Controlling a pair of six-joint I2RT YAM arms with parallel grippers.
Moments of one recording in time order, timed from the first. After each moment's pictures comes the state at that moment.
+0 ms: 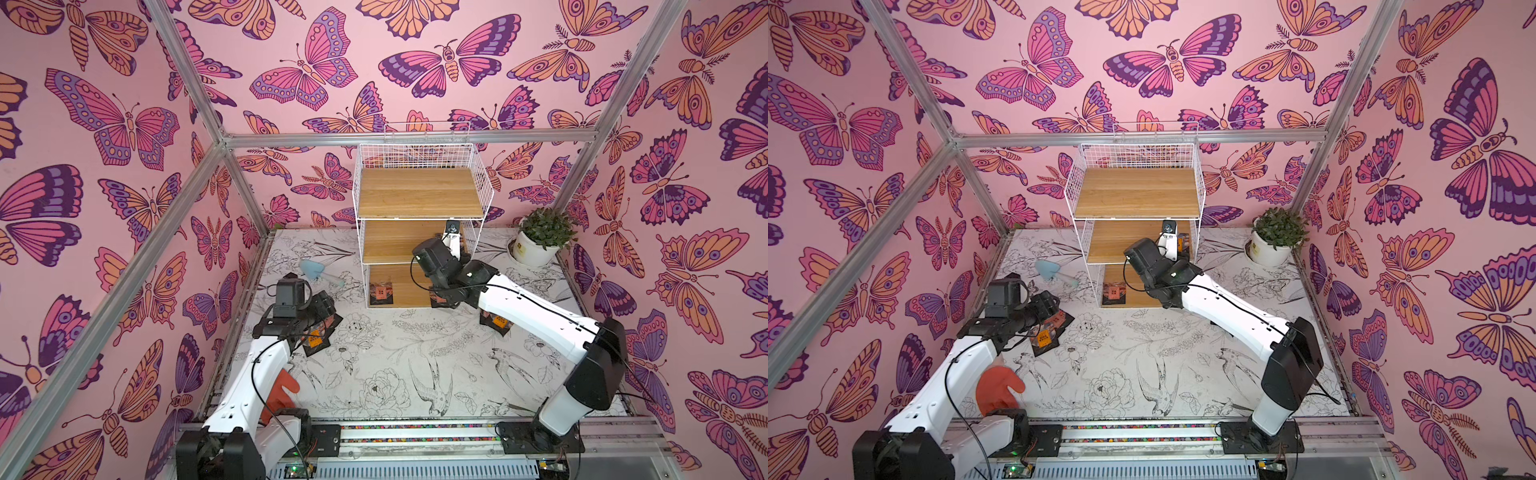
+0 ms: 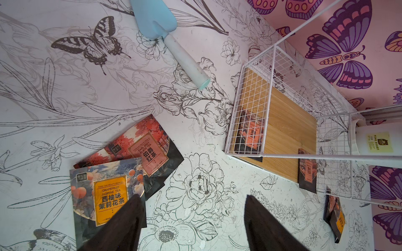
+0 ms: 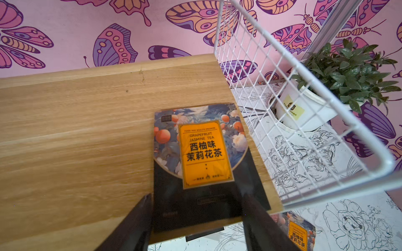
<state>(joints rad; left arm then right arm) -0.04 1.07 0.75 -0.47 0.14 -0.55 0.89 1.68 1.56 -0.67 0.84 0.64</state>
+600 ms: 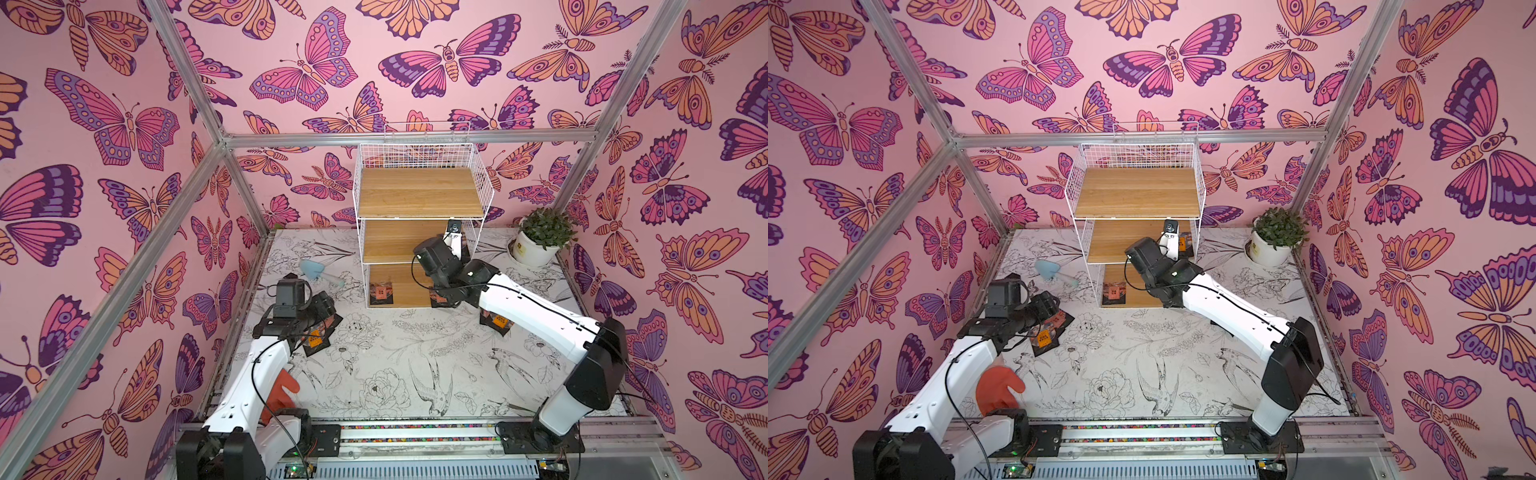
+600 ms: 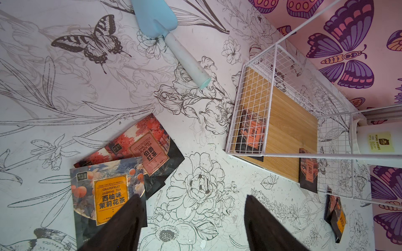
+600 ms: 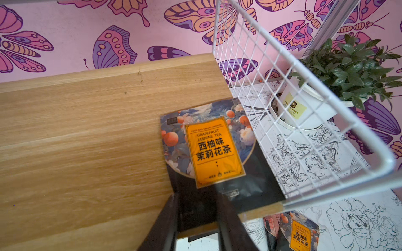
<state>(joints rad) -0.04 1.07 0.74 -0.47 0.14 -0.55 0.88 1.68 1.56 -0.68 0.83 0.66</state>
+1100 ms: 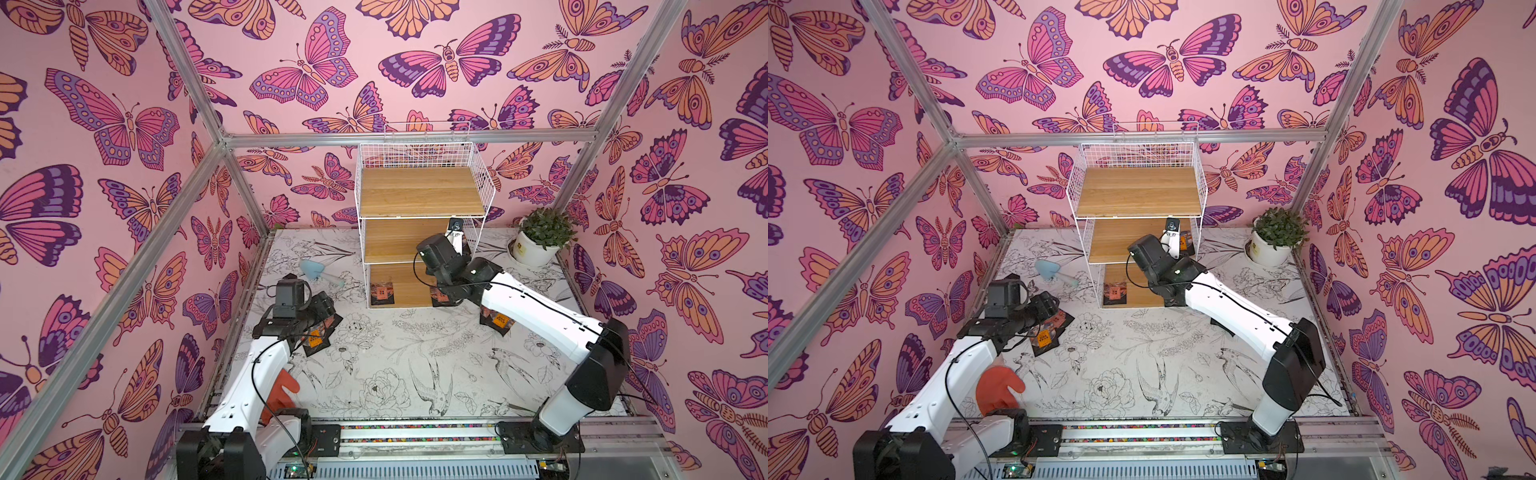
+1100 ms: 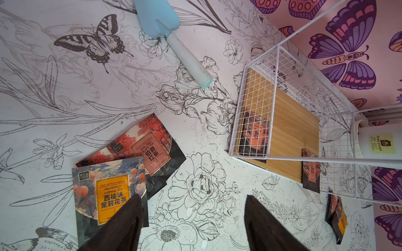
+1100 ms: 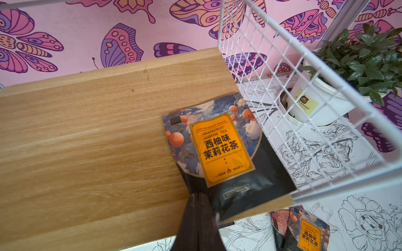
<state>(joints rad) -0.03 1.07 0.74 -0.47 0.14 -0.55 0.86 1.67 1.57 -0.68 0.75 0.67</state>
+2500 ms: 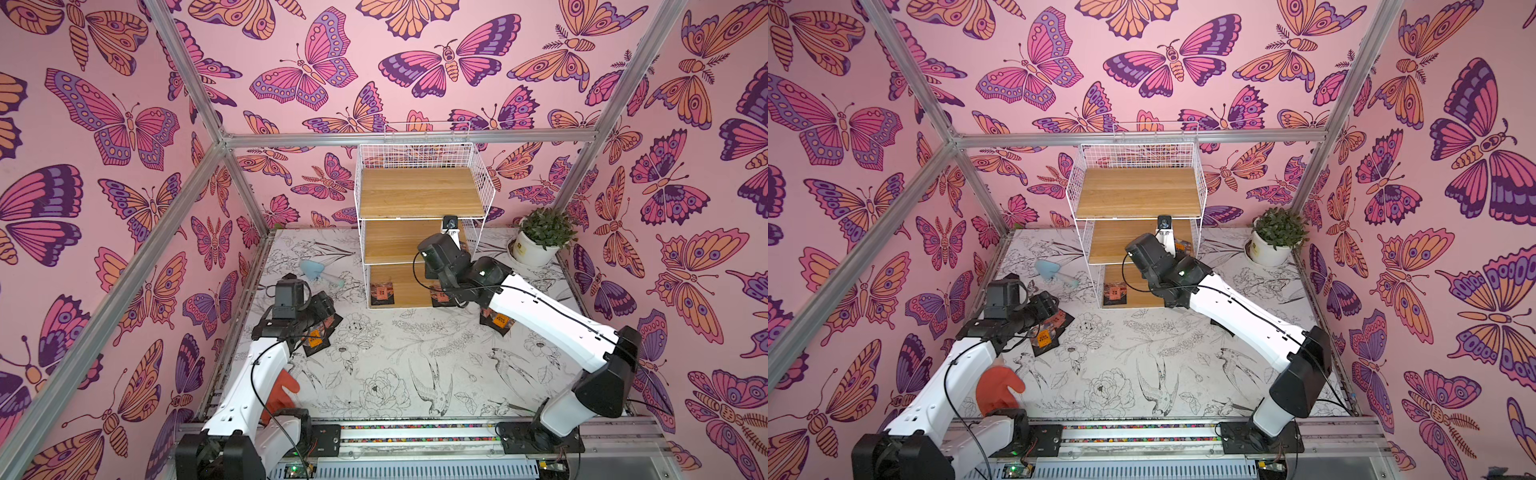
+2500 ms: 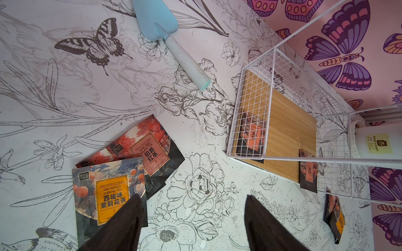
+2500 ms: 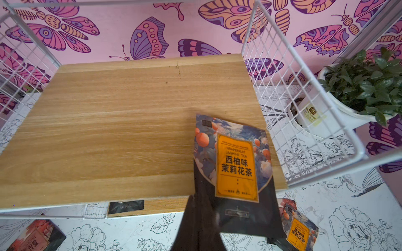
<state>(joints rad) -0.03 1.06 0.74 -0.47 0.14 -0.55 0.91 1.61 1.63 -0.77 0.71 0.56</state>
